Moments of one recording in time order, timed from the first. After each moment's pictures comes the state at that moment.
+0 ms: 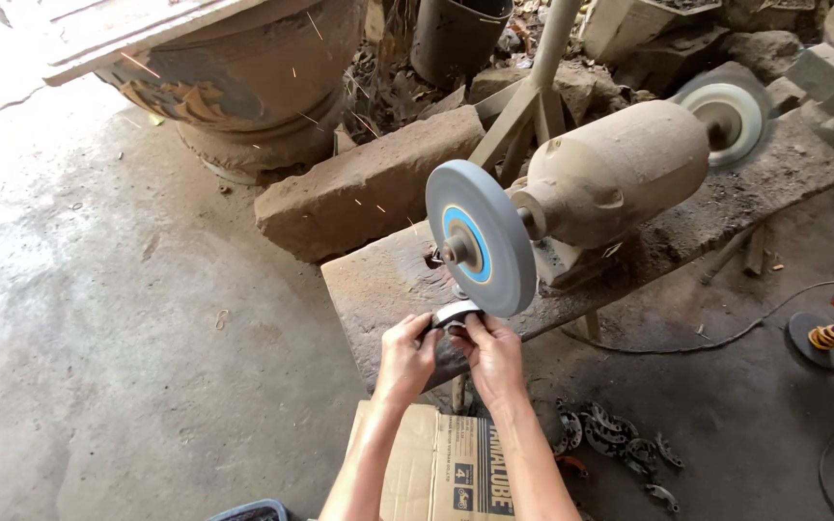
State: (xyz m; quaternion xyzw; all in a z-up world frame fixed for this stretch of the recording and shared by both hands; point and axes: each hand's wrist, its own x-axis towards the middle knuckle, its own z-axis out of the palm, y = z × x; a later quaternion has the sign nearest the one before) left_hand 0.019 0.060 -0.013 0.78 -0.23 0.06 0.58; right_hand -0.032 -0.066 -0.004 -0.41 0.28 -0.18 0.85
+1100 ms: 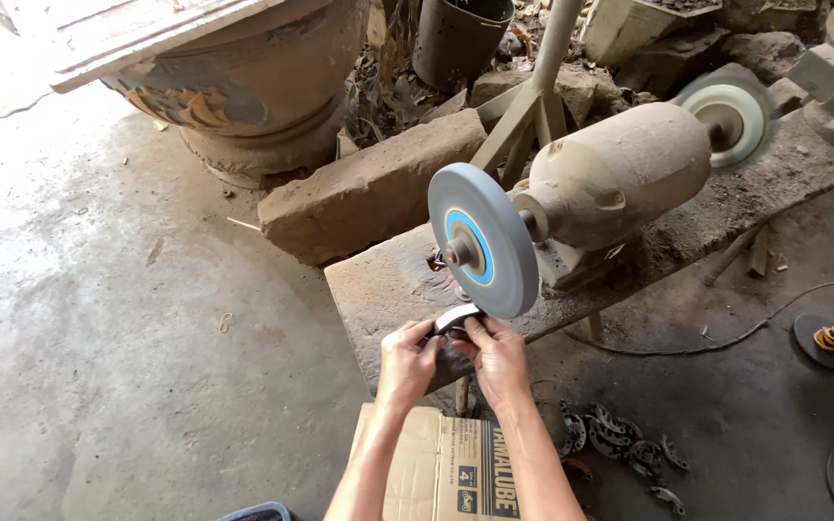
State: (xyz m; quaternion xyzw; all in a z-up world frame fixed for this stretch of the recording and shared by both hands) left_hand 0.014 0.064 0.001 0.78 -0.20 0.02 0.59; right_hand -0.030 -0.073 -0.019 -0.44 0.26 -0.17 0.84
